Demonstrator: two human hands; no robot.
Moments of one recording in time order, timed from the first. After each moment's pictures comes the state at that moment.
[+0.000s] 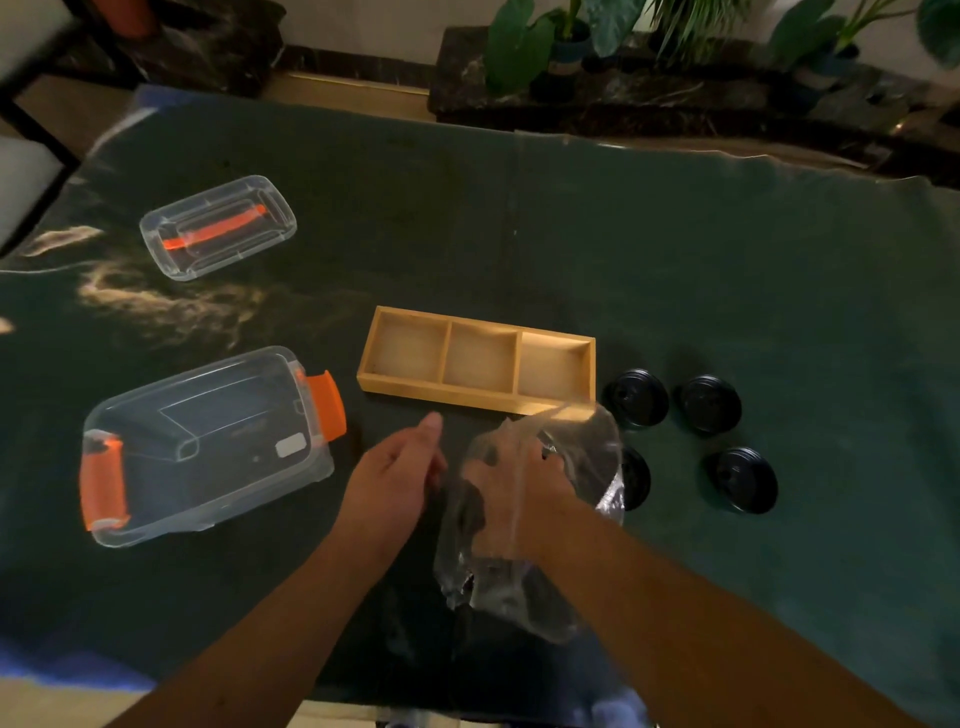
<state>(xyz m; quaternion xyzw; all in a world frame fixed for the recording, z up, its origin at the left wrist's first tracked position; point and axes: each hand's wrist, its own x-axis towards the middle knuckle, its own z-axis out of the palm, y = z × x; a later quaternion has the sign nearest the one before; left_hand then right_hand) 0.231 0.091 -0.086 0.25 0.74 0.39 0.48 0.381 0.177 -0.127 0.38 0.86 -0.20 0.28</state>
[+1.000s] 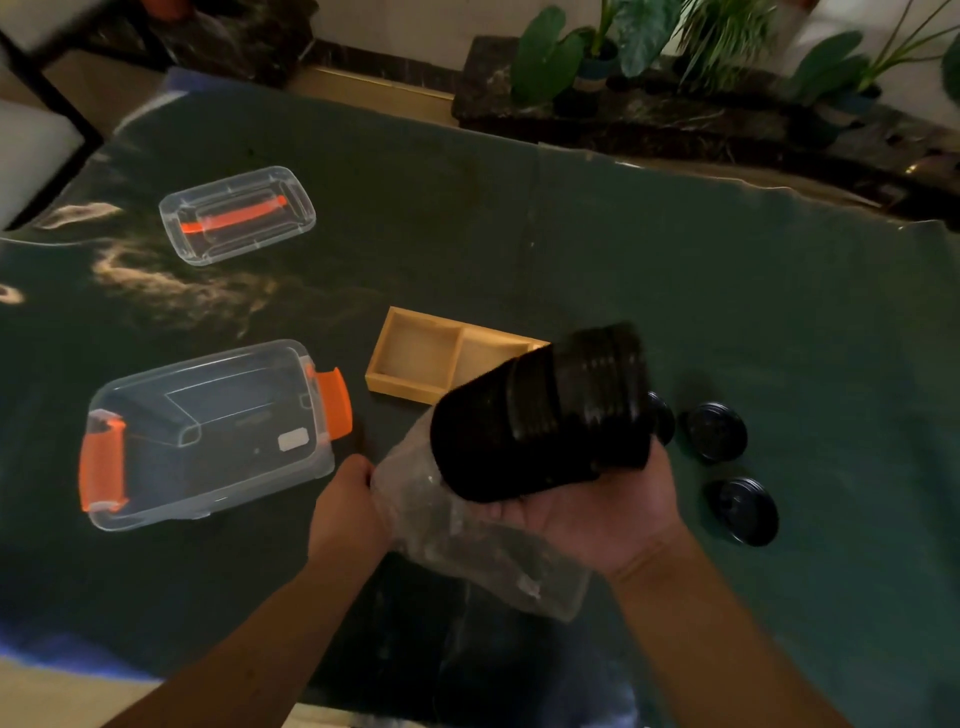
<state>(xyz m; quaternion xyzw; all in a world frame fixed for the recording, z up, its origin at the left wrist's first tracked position) 0.204 0.075 -0.164 0.18 0.88 0.23 0.38 0.416 0.187 -0.048 0.20 0.15 -0.95 -0.18</state>
